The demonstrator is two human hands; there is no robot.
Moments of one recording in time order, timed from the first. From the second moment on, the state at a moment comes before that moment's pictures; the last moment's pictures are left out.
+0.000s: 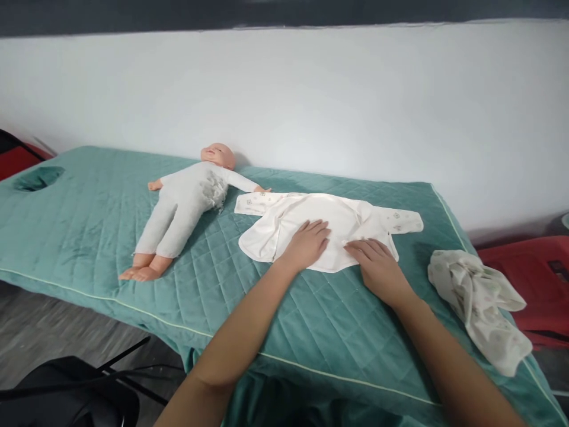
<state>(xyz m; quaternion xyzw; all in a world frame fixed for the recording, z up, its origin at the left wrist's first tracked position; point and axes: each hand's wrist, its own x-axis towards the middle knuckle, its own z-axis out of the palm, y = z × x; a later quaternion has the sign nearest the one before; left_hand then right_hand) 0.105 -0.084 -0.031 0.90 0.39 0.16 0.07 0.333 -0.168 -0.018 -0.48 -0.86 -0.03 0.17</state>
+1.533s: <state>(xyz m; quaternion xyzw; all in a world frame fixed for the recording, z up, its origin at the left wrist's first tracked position) 0.135 -0.111 -0.021 0.89 0.38 0.21 0.14 0.324 -0.174 -0.010 -0.56 -0.71 -0.05 0.43</state>
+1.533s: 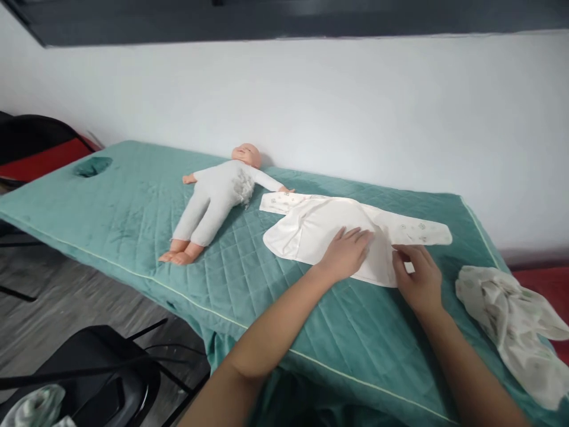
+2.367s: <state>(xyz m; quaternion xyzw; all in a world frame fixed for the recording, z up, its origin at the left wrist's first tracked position) -0.291 -0.012 0.007 0.37 0.57 0.40 0.62 -0.060 0.198 0.037 -0.64 -0.66 0.35 0.17</state>
